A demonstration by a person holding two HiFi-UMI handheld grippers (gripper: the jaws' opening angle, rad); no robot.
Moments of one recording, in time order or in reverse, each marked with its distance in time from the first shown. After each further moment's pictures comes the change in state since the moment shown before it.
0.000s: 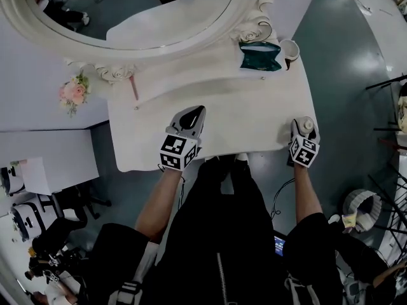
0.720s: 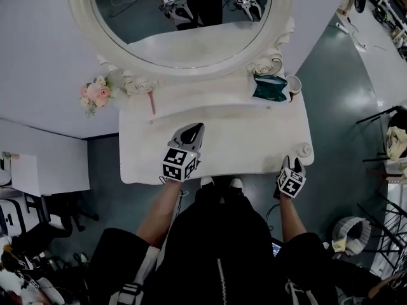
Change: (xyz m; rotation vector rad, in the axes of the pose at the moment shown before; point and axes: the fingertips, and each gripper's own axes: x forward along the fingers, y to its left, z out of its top) left arm -0.056 0.044 0.013 -0.043 -0.089 0.056; right arm -0.065 0.057 -0.019 0.026 0.056 -0.043
